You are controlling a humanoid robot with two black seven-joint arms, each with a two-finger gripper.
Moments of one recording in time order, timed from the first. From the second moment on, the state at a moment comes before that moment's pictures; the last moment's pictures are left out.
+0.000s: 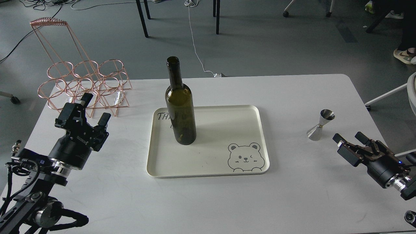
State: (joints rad) left arm 0.08 0.39 -1.28 -1.40 0.85 -0.20 -0.49; right arm 0.18 -0.82 0.59 1.15 -1.46 -0.49 0.49
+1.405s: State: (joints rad) left arm -0.23 0.61 -1.24 -1.62 2.10 -0.14 -0.49; right arm 0.45 -0.52 0.57 1.22 -0.51 0.10 0.49
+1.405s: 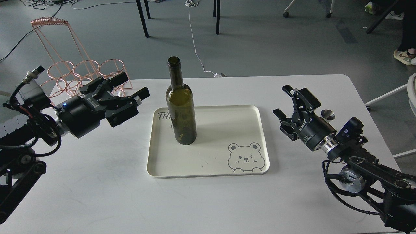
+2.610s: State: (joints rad) left arm -0.58 0.48 -0.96 -1.36 2.13 -0.13 -0.49; right arm 0.44 -0.54 0.59 1.22 -0.51 0.09 0.49
